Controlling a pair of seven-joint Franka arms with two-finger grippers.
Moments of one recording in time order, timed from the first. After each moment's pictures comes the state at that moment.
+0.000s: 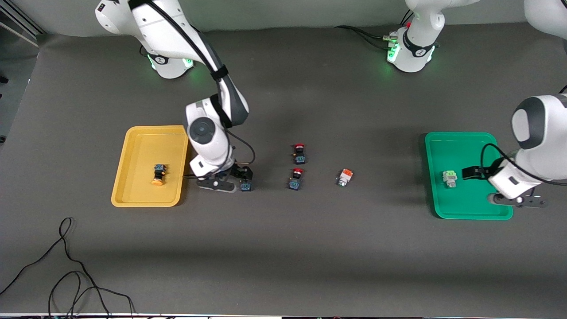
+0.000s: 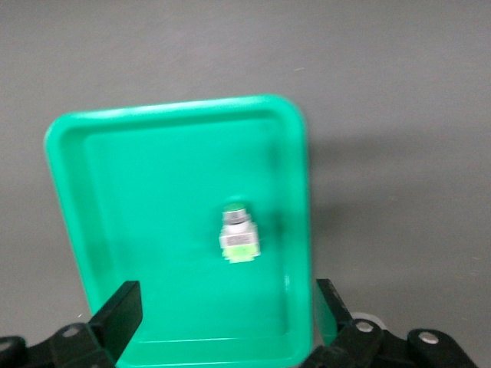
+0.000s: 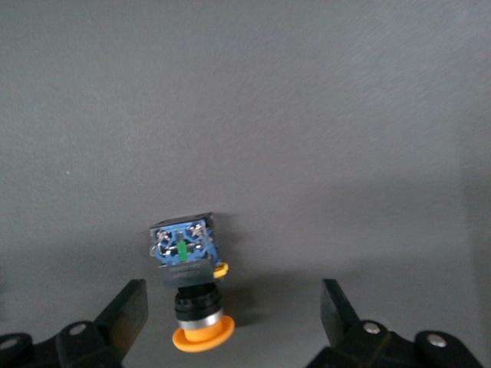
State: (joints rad) left arm 0.09 0.31 -0.06 -1.79 0.08 1.99 0.13; right arm 0.93 0.60 -0.41 -1.91 0.31 2.50 0.54
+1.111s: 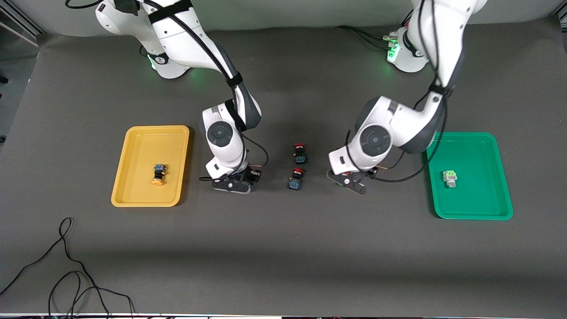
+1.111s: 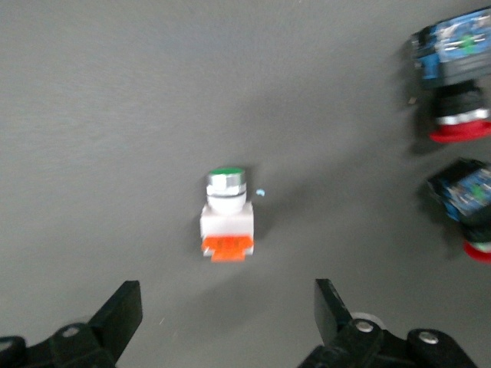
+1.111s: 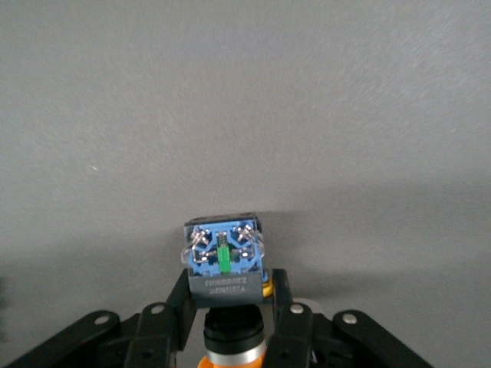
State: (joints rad) left arm -0.44 0.53 -0.09 -1.80 -0.01 2.20 -0.01; right arm 0.95 0.65 -0.41 -1.85 0.35 2.52 0.56
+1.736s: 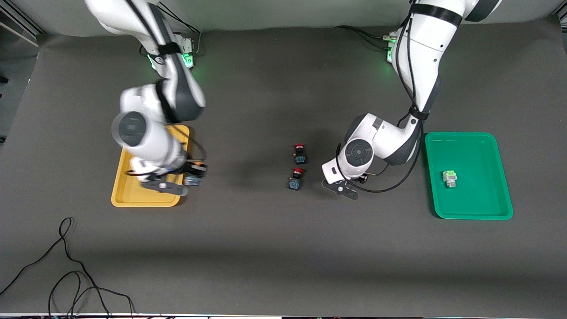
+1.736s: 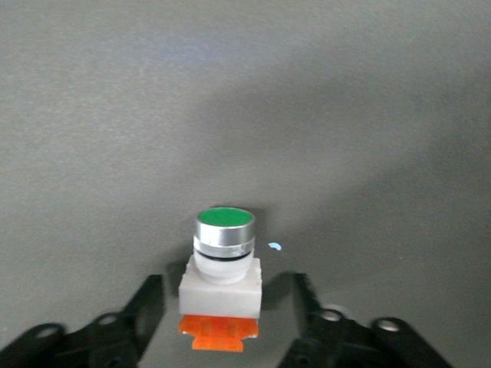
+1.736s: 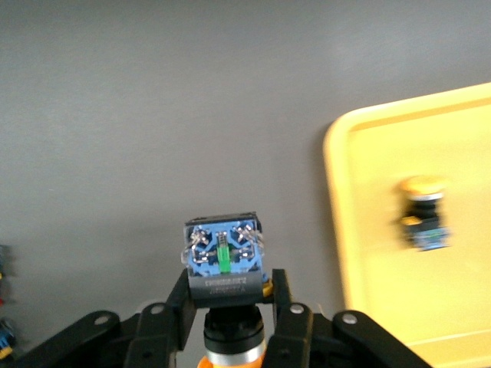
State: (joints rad) left arm -0.47 0.64 -0.07 -1.80 0.03 2.31 -0.14; right arm 0.96 0.34 -0.72 -1.85 0.26 2.05 0.34
